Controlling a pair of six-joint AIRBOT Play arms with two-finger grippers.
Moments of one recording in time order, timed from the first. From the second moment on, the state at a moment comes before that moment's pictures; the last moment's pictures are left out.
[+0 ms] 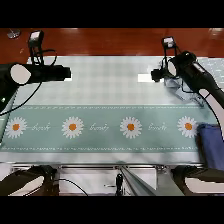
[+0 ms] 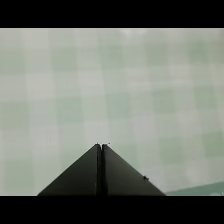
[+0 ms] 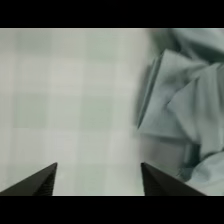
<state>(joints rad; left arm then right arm) -0.19 -1.18 1.10 1.35 -0.69 -1.58 0.27 -1.50 1.36 -2.01 0.96 1.97</state>
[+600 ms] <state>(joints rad) -0.13 -1.23 1.10 1.37 -0.46 -1.50 -0.16 -1.64 1.42 -2.12 0.71 2.21</state>
